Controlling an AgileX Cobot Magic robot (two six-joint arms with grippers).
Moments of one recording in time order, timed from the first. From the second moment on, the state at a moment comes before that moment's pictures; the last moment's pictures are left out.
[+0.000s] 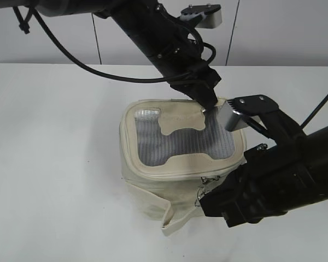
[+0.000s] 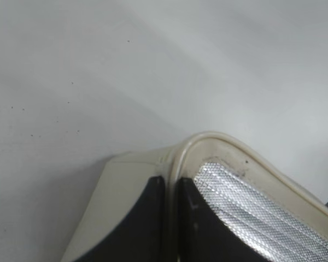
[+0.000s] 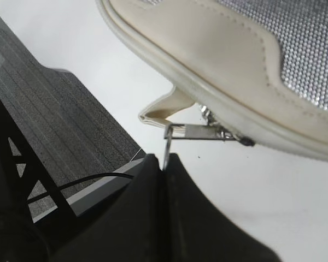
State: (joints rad) left arm -0.67 2.14 -1.85 -0.59 1.00 0.55; right arm 0.62 1.35 -0.62 0.91 0.54 -0.72
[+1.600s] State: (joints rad) left arm -0.67 2.13 -1.85 -0.55 1.00 0.54; right arm 0.70 1.22 -0.70 0.22 0.48 0.06
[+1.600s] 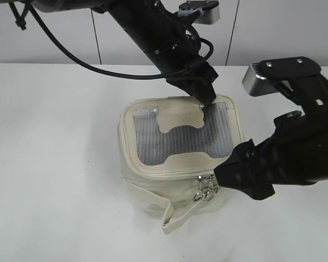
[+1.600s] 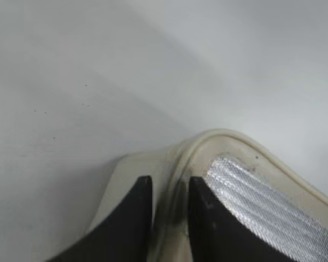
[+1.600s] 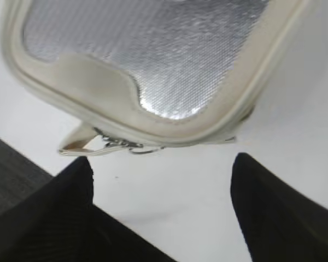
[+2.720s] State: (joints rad) left arm -0.63 1.79 -1.83 0.07 1.22 0.10; right arm 0.29 1.22 -0.88 -0.10 0.84 0.16
